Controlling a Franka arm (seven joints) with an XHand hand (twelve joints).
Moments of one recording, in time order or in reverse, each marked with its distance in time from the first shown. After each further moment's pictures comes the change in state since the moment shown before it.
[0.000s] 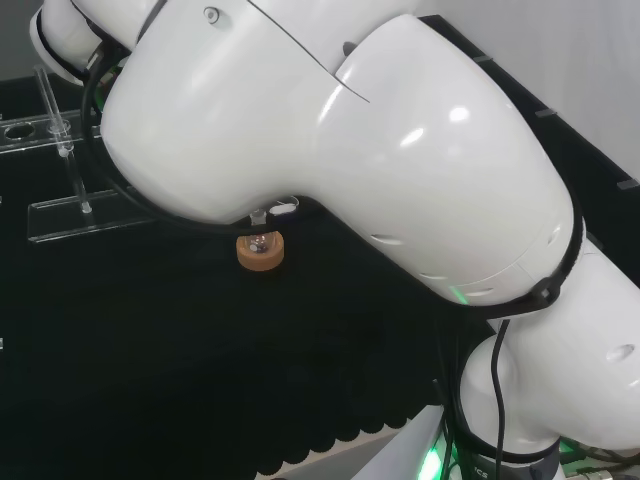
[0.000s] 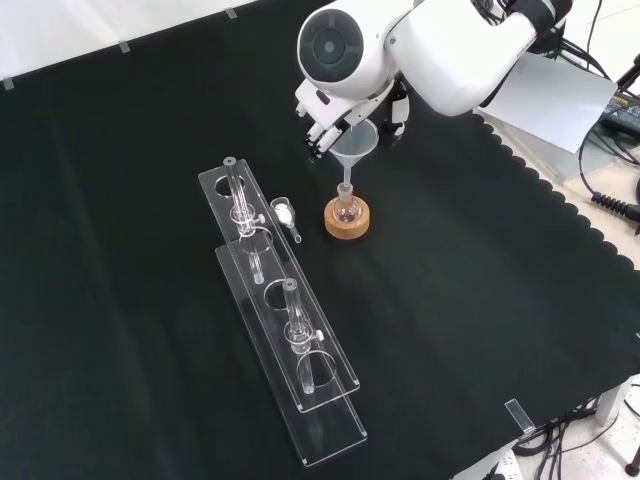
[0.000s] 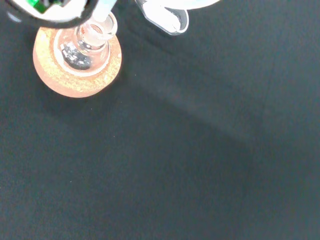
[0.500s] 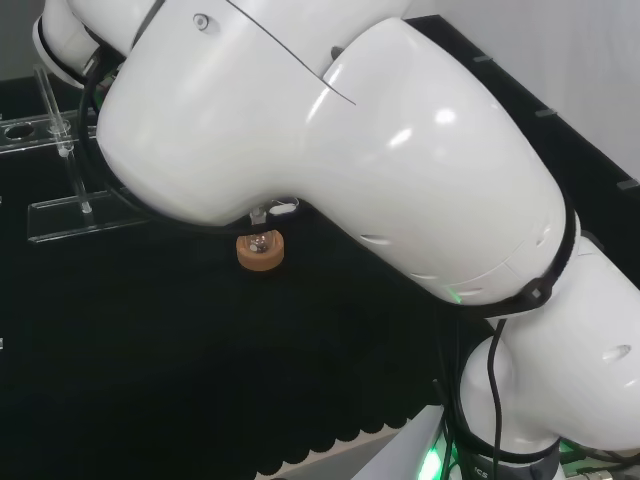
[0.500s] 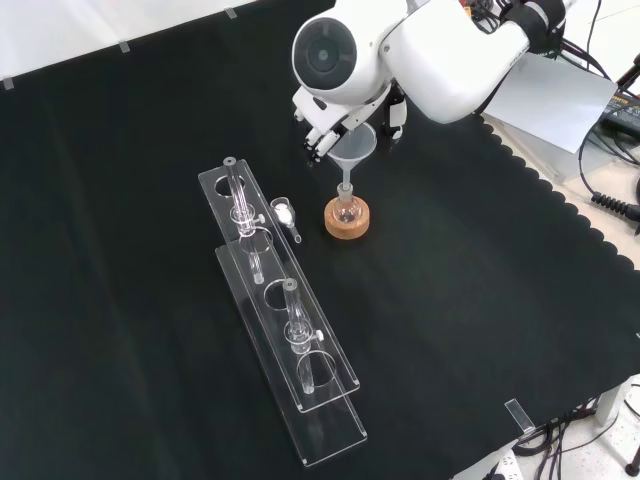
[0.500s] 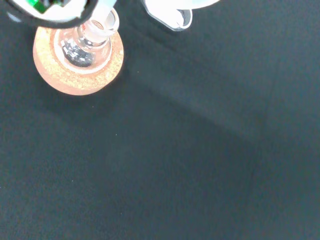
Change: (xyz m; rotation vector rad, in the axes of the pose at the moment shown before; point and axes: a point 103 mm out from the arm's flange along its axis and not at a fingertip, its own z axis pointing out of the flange) arm 0.002 0.007 0.004 0.013 0.003 -0.006
